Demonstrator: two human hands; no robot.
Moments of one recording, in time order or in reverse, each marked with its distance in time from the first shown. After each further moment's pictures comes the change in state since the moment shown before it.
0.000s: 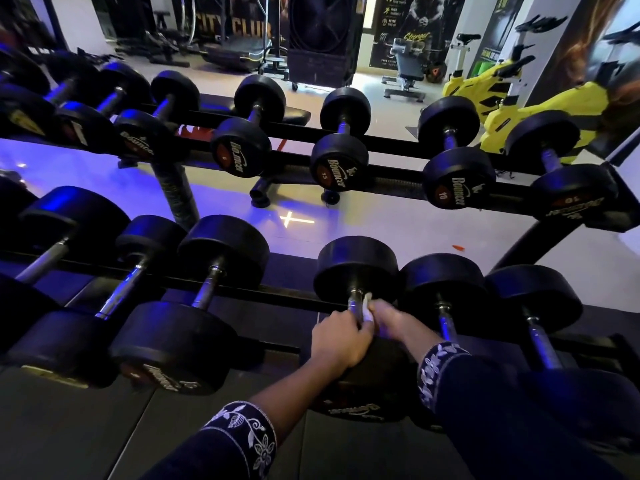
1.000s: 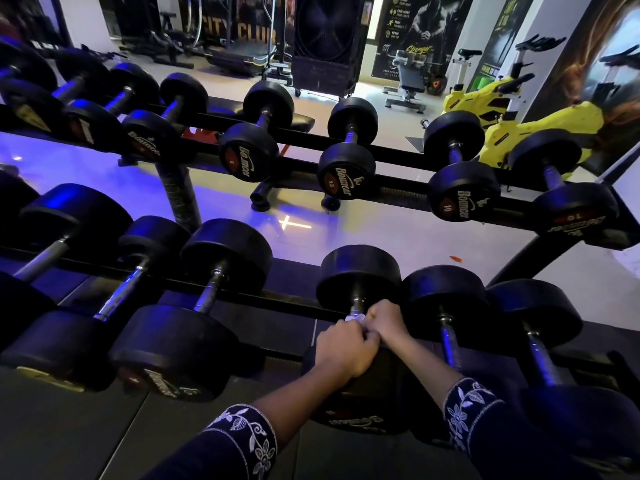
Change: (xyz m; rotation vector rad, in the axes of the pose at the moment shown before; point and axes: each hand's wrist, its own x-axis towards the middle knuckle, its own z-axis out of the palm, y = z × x) left_hand 0.000 0.000 -0.003 -0.037 -0.034 0.025; right_hand -0.058 -0.021 0.023 -0.740 0.384 -0.424
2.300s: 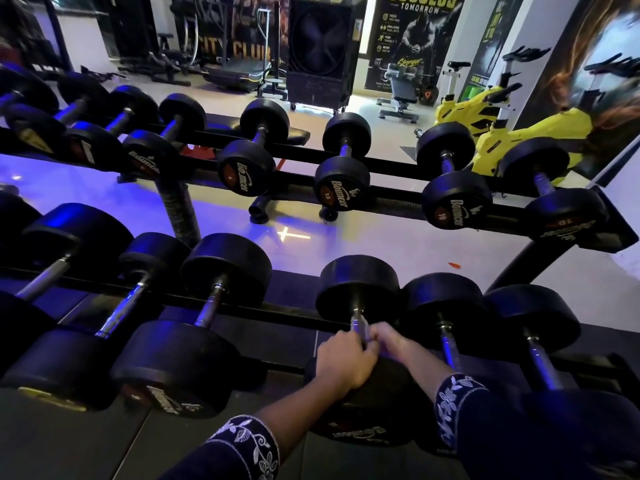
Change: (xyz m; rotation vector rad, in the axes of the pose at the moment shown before) left_hand 0.001 -0.004 0.001 0.002 -0.009 0.017; right_hand -0.011 0.006 -0.002 0.929 -0.389 0.325
